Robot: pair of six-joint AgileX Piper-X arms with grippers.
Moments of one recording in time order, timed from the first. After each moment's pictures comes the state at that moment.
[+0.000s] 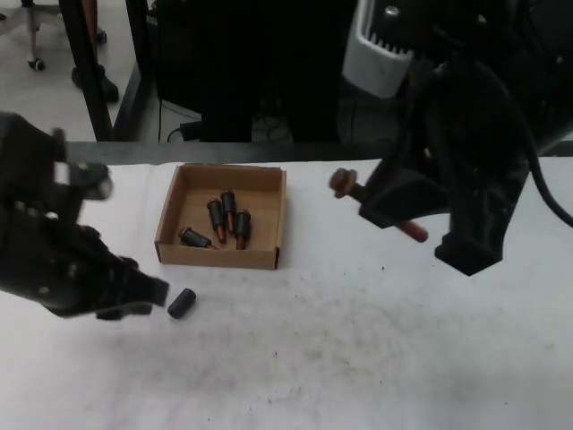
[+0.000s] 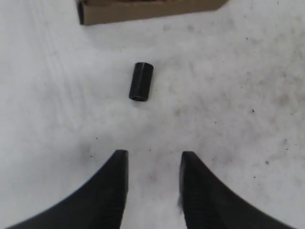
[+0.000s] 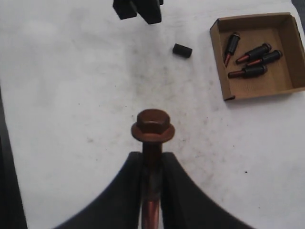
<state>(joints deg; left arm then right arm) -14.0 79.7 -45.5 34.2 15.4 2.4 40.3 78.9 -87.5 74.4 -10.6 -32.5</state>
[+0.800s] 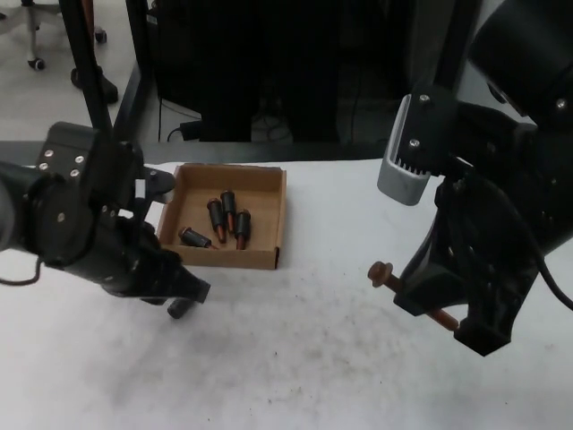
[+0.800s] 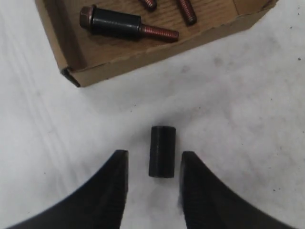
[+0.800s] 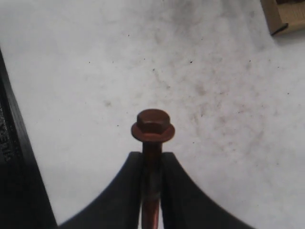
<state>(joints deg) -17.7 95.0 -51.5 22.8 8.0 7.7 36.7 76.6 -72.4 69.2 -14.9 -30.7</state>
